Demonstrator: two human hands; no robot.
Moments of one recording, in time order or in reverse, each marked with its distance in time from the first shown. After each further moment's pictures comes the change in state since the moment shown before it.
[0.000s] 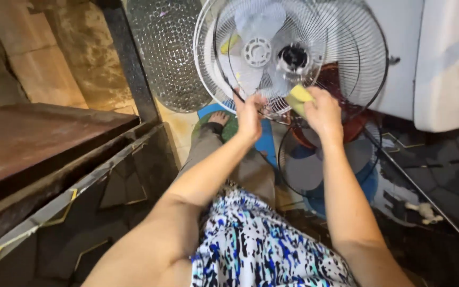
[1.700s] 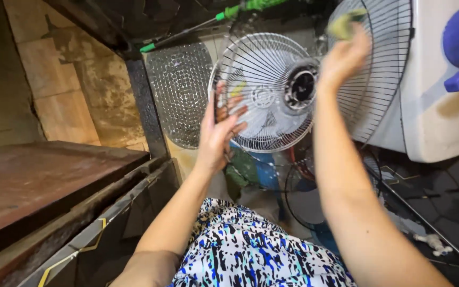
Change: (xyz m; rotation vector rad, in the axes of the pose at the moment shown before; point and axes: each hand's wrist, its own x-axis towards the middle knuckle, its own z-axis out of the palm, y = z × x) left_hand -0.137 0.249 0.055 0.376 -0.527 0.304; right_hand 0.181 -0.084 -0.015 0.262 1.013 -0.313
